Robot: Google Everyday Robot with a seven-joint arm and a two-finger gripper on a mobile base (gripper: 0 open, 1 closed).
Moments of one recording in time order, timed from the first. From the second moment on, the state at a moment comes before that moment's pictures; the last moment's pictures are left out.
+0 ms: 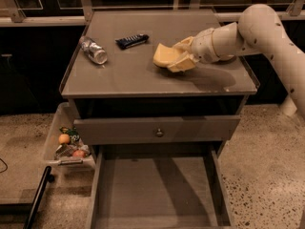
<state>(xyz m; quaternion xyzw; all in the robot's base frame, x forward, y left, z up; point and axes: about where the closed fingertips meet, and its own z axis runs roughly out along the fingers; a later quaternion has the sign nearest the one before) 0.723 -0.100 0.862 -0.57 0.66 0.15 0.47</state>
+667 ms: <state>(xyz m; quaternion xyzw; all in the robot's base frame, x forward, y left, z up) 0.723 -0.100 0.862 -0.57 0.66 0.15 0.47</state>
